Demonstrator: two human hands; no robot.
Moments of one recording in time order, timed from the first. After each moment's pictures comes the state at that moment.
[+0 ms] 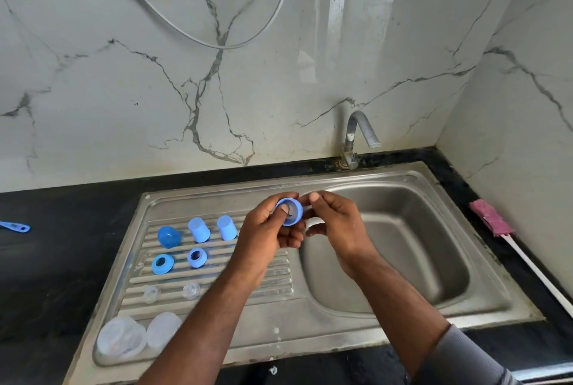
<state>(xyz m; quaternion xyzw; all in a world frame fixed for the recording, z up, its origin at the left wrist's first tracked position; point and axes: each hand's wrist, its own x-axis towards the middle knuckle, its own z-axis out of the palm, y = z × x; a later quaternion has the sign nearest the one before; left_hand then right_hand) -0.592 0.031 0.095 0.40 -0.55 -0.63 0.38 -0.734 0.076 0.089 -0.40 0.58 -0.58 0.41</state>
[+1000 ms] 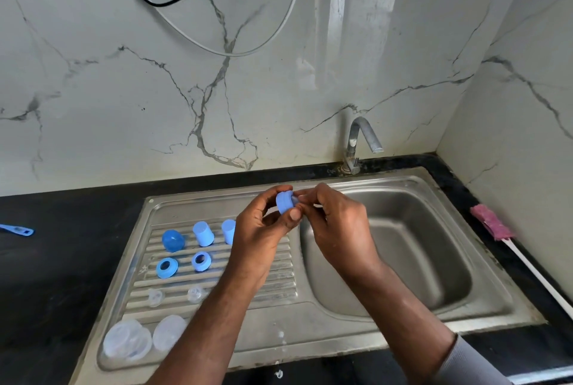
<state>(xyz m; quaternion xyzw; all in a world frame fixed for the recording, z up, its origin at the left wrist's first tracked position) -0.578 0.030 0.099 0.31 -0.52 -0.63 0.48 -0.715 0.082 0.113 -0.62 0.60 -0.52 0.01</state>
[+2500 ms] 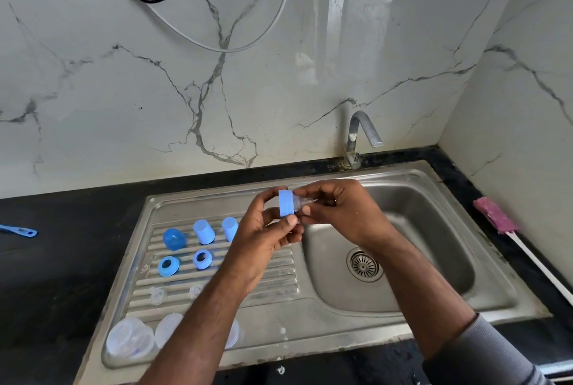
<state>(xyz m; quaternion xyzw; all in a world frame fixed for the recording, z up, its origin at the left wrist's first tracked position) -0.570 0.031 0.093 0.33 -0.50 -0.70 0.39 -0.747 0.071 0.123 -0.51 0.53 -0.53 0.43</state>
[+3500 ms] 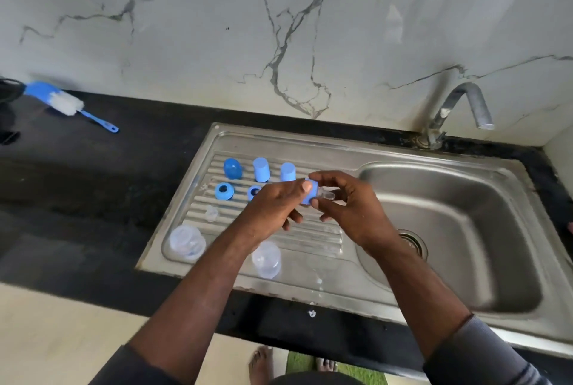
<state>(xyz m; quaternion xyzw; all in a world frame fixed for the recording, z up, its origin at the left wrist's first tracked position) -0.485 0.031 0.076 0.52 -0.59 -0.56 0.26 -0.661 0.051 0.057 -0.55 0.54 -0.45 0.45</state>
